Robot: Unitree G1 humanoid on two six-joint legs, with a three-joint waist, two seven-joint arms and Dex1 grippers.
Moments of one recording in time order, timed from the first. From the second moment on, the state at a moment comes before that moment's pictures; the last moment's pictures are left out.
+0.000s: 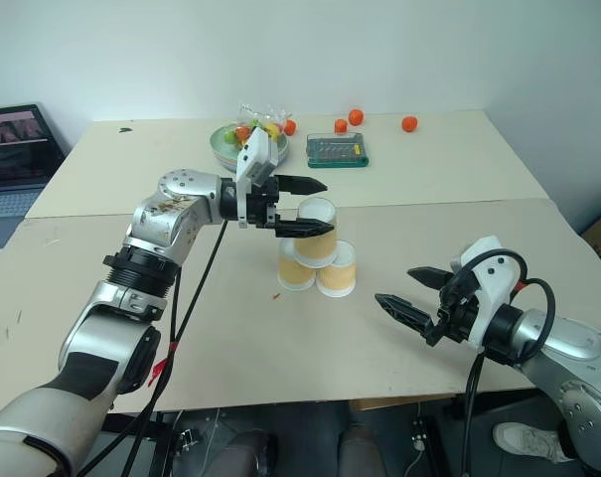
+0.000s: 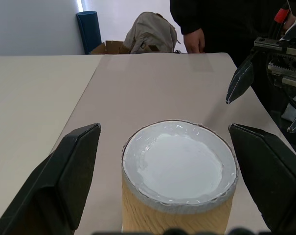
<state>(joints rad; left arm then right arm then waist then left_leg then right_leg) -1.08 0.34 -0.17 0.49 -0.31 0.35 -1.22 -0.01 -0.81 -0.40 -0.66 0.84 0.88 0.59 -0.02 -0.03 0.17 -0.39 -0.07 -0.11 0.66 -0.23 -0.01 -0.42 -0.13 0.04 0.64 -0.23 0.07</state>
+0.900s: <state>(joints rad) -1.01 0.60 0.12 0.22 -0.44 0.70 -0.99 -0.05 -0.85 -0.43 -0.56 0.83 0.87 0.65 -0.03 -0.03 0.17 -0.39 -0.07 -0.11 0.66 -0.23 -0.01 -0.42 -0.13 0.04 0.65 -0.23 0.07</state>
